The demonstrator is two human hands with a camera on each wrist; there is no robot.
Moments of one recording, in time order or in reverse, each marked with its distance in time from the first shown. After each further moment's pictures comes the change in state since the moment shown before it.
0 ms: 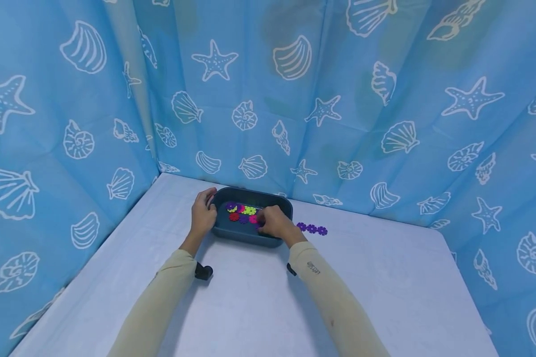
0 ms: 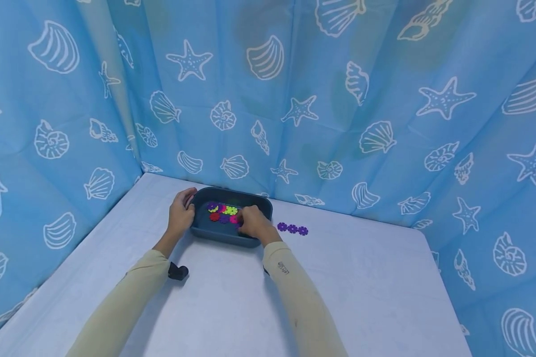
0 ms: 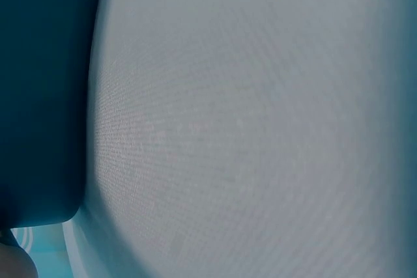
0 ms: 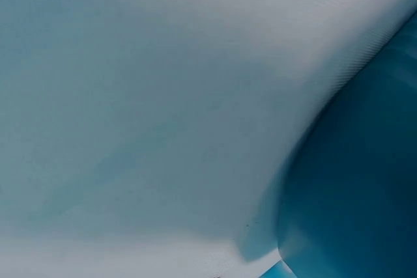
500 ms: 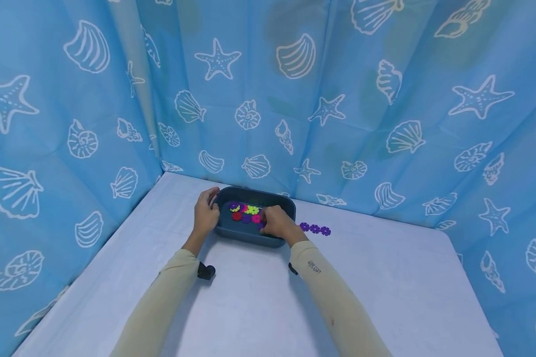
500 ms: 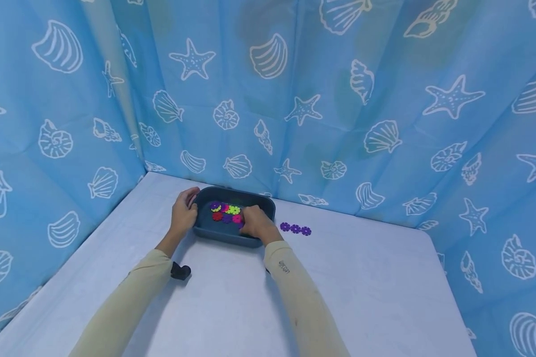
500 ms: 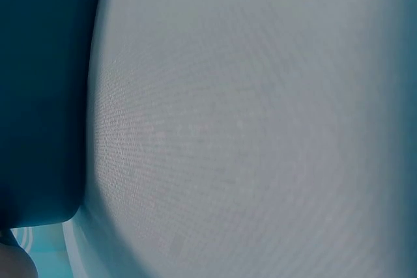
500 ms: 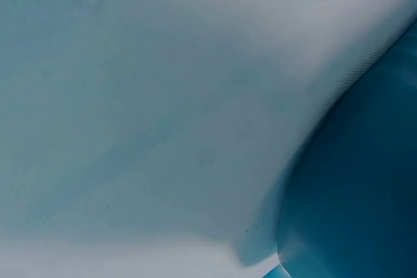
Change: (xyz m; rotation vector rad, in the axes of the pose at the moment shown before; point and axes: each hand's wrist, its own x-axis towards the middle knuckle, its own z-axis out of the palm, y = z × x) left_hand 0.000 0.001 -0.002 -0.017 0.003 0.013; right_hand 0.002 -0.005 0.000 -0.024 -0.018 0.032
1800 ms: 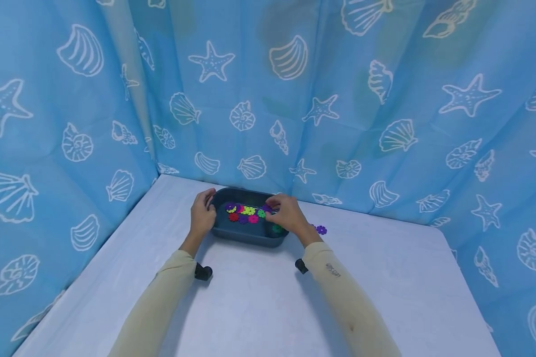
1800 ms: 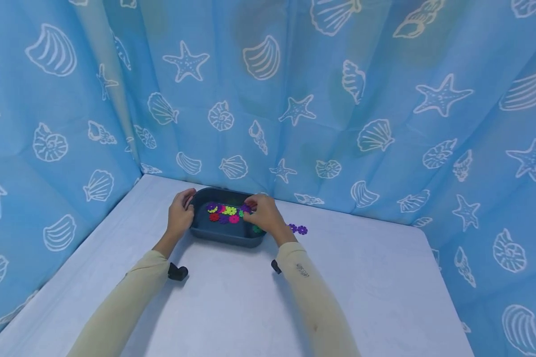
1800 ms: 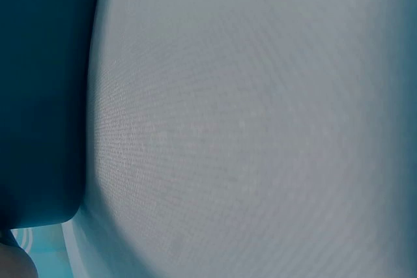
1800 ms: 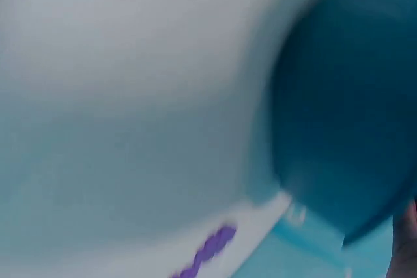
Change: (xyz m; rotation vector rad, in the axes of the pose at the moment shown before) left_hand -0.001 0.003 0.000 0.004 0.005 0.011; right_hand -0.021 0.026 -0.024 0.309 0.363 -0.158
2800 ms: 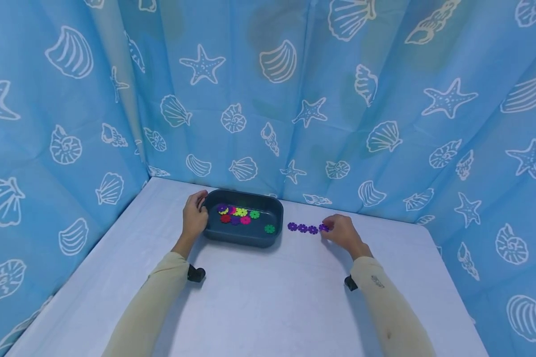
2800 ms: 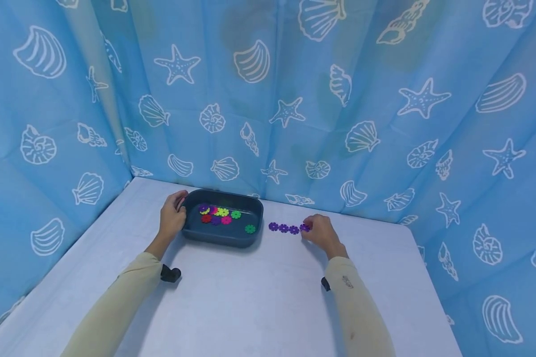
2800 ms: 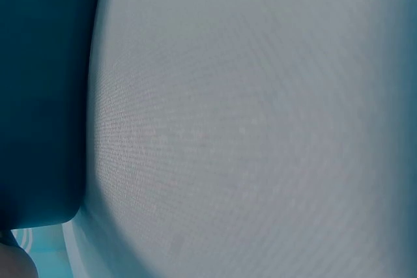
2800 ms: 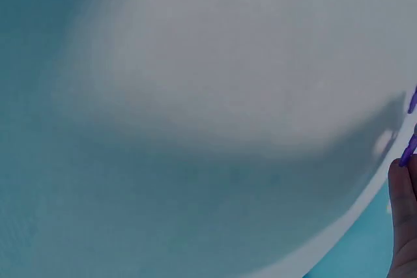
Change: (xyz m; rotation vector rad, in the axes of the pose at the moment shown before) left_hand -0.002 0.000 0.001 0.001 0.000 0.006; right_hand -0.086 0.111 -0.101 -0.244 -0.060 0.409
